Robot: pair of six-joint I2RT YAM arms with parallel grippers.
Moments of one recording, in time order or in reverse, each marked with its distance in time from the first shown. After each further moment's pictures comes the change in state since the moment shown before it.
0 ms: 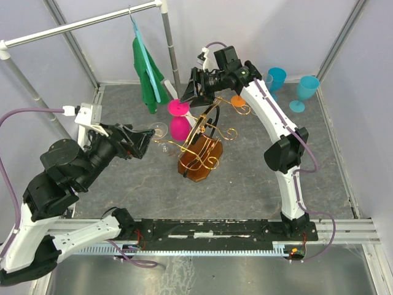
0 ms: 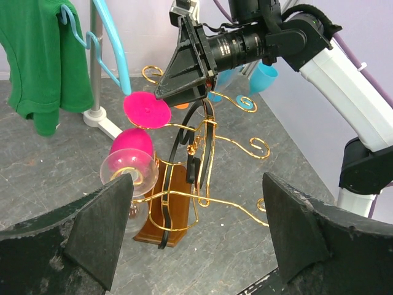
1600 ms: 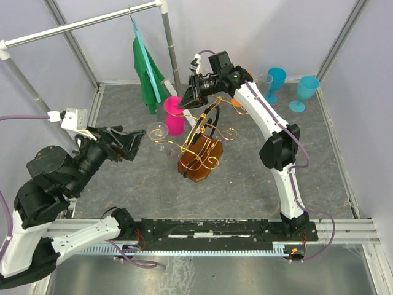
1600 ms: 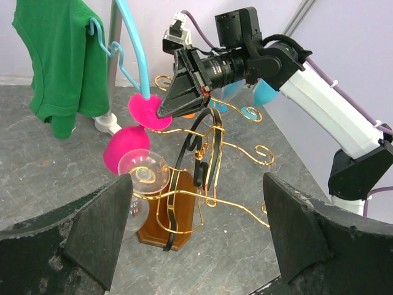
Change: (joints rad) left arm 0.000 -0.052 0.014 -0.026 -0.044 0.000; right arm 0.003 0.086 -0.004 0.099 -0.187 0.075
